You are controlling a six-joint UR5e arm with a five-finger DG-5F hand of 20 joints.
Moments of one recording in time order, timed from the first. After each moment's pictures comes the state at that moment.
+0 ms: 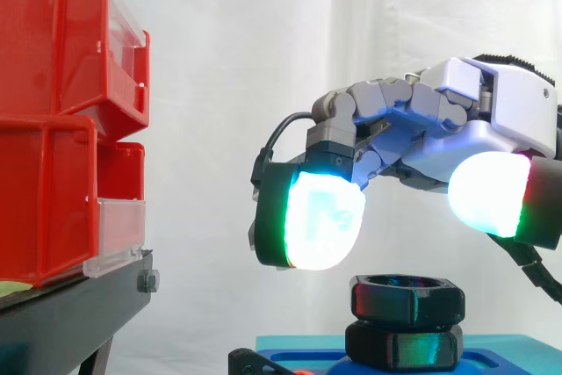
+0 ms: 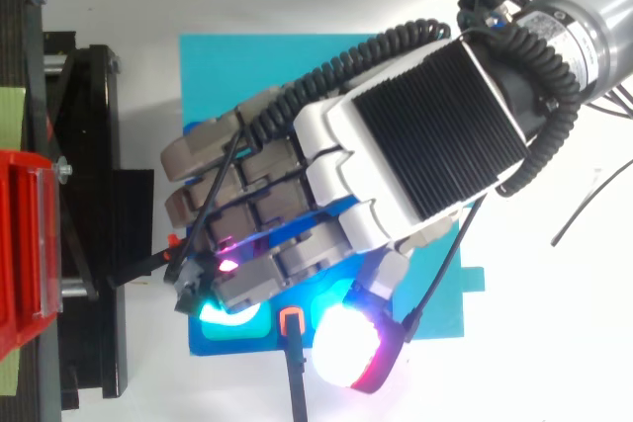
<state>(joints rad) -0.04 -2.34 -1.19 -2.44 -2.15 -1.31</state>
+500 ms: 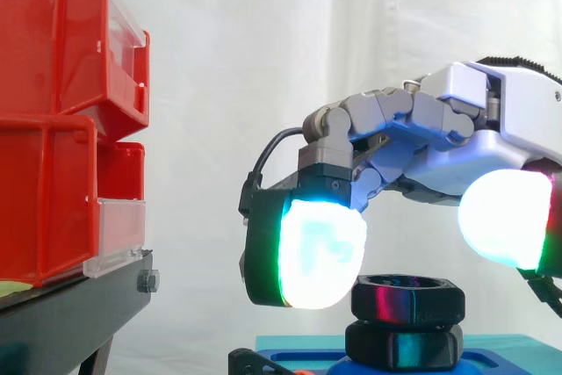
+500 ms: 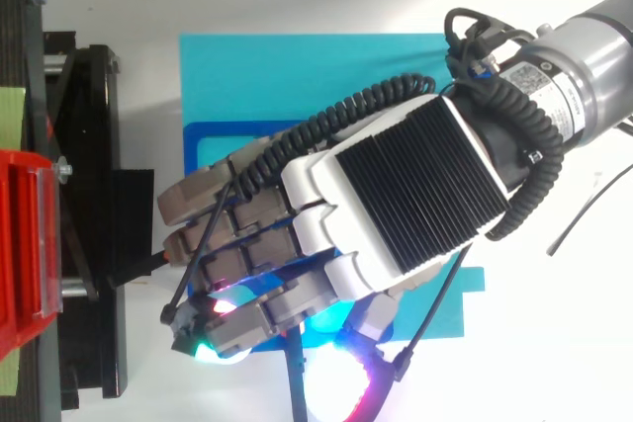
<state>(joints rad) 0.00 -2.34 -1.20 -2.48 -2.11 -1.33</state>
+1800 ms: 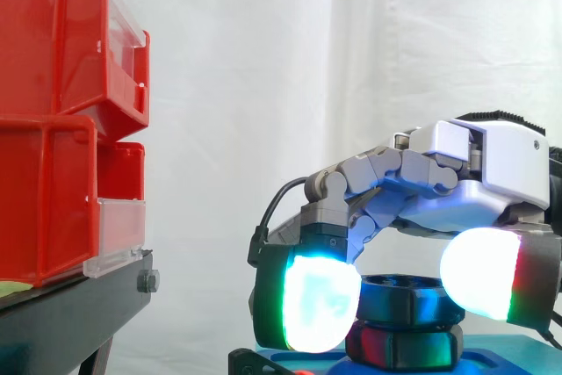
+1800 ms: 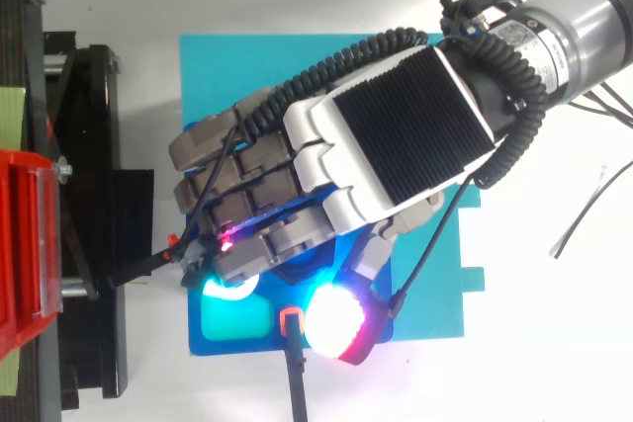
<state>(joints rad) -0.05 -2.37 -1.20 -2.46 -2.15 -1.32</state>
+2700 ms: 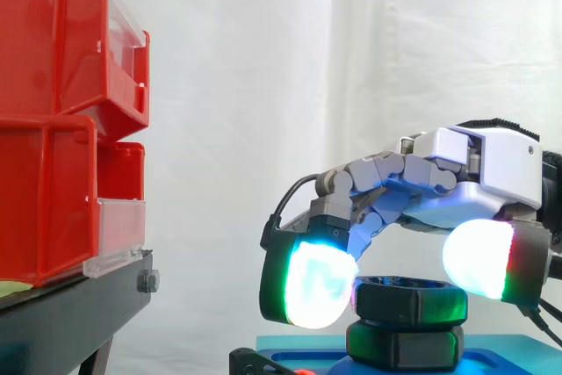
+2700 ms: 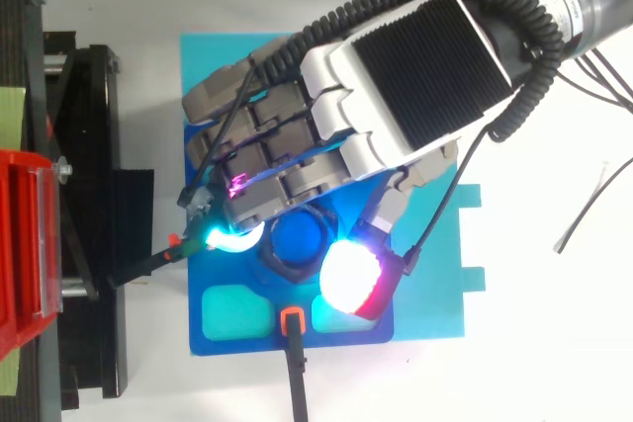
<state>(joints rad) -0.10 -2.37 -1.20 -2.44 -2.20 -1.32</state>
